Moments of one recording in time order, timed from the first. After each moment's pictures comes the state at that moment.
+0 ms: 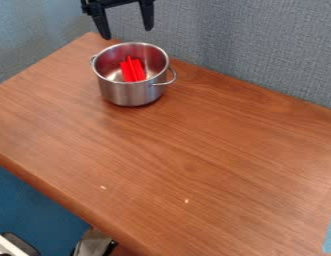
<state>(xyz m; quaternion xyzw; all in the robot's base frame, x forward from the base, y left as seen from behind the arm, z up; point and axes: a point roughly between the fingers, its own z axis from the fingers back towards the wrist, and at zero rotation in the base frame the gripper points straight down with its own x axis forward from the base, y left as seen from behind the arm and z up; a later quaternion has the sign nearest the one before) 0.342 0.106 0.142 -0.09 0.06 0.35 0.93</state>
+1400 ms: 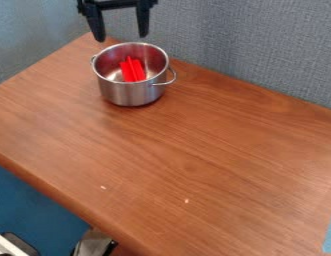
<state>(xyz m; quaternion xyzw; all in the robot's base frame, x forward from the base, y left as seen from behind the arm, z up) 0.331 0.116 0.140 -0.07 0.09 0.31 0.94</state>
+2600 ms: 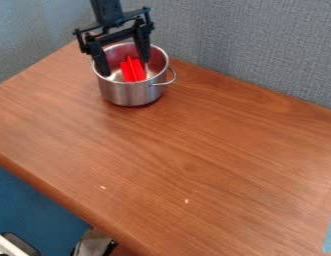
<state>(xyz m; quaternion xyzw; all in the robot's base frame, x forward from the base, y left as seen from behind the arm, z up) 0.321 0.106 0.099 -0.11 0.08 0.45 0.88</state>
